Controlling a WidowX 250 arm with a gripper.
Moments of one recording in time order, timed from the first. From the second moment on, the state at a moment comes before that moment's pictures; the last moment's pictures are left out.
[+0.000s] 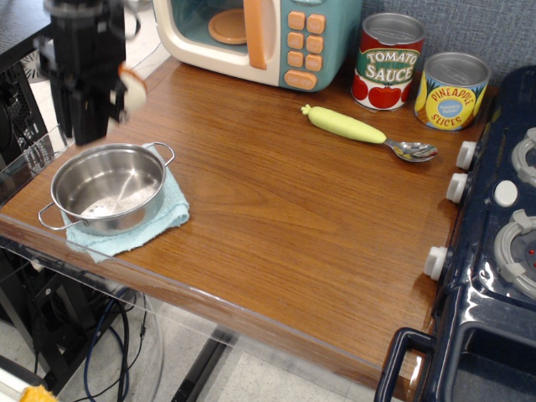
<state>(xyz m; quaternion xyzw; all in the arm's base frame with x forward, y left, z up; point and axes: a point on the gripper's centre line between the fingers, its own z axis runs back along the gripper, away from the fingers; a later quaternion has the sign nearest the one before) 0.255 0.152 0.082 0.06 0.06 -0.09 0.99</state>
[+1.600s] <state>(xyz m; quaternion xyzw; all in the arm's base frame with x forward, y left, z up) 0.241 0.155 0.082 0.08 0.08 -0.20 0.97</state>
